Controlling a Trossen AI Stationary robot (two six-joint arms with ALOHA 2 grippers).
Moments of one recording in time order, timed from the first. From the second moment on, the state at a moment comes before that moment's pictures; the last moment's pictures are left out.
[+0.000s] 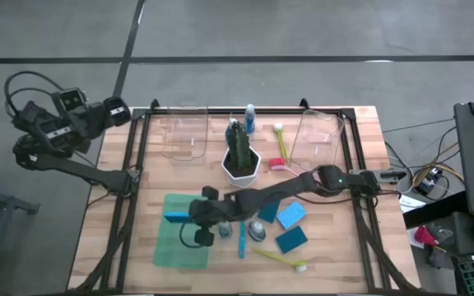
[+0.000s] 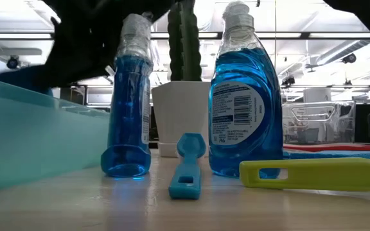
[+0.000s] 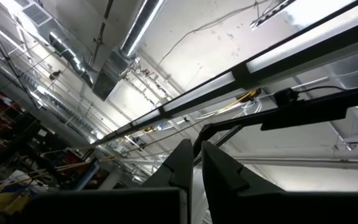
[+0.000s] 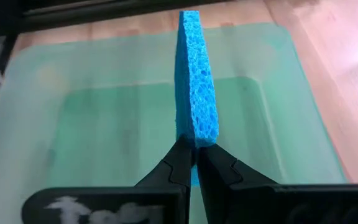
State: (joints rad) left arm -0.16 0.72 1.10 0.34 -0.10 -0.68; right arm 0.24 2.41 2.06 -0.37 0.16 0.34
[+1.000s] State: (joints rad) left arm -0.16 0.72 1.10 0.34 -0.10 -0.68; right arm 0.18 2.41 2.05 -0.39 0.15 0.31
